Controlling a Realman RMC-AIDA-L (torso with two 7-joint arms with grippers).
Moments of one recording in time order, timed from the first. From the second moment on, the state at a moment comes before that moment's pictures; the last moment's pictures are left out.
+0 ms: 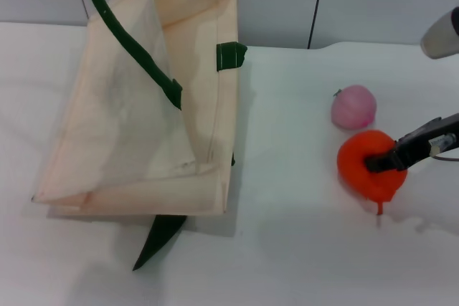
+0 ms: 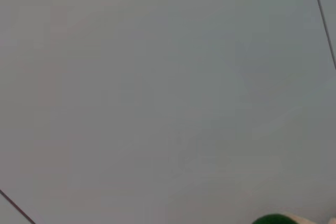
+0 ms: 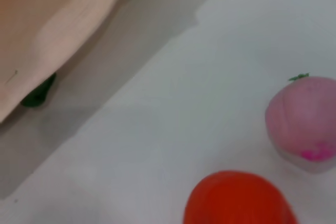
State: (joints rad) left arm -0.60 -2.03 1.29 2.03 -0.24 -1.39 0.38; right arm 0.57 2.03 -1.37 -1.26 0.63 1.43 -0.56
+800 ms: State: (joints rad) left arm -0.61 -2.03 1.30 2.03 -0.25 -1.39 0.38; right arm 0.53 2.03 -1.37 -1.49 0.77 1.43 -0.55
